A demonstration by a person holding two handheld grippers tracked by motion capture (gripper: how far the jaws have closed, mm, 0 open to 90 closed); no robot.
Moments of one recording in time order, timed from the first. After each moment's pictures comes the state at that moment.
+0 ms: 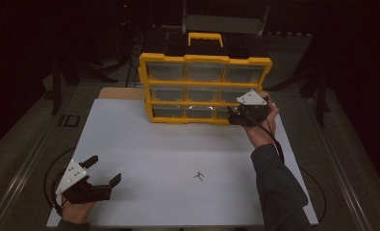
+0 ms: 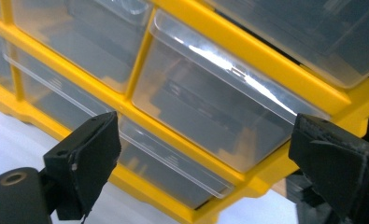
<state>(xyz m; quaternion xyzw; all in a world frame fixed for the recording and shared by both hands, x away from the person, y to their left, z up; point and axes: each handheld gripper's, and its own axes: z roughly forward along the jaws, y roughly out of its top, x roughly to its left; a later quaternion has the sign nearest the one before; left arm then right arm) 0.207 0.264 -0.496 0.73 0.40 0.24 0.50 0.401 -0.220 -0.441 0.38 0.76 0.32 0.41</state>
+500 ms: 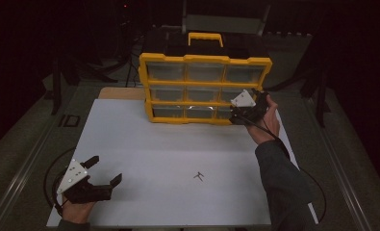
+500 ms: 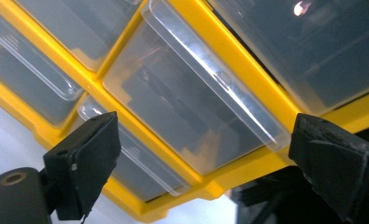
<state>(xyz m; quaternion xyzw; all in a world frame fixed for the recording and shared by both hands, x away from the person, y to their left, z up) 0.207 0.263 -0.496 0.73 0.40 0.23 0.50 0.404 -0.211 -0.439 0.31 0.79 0.22 0.49</state>
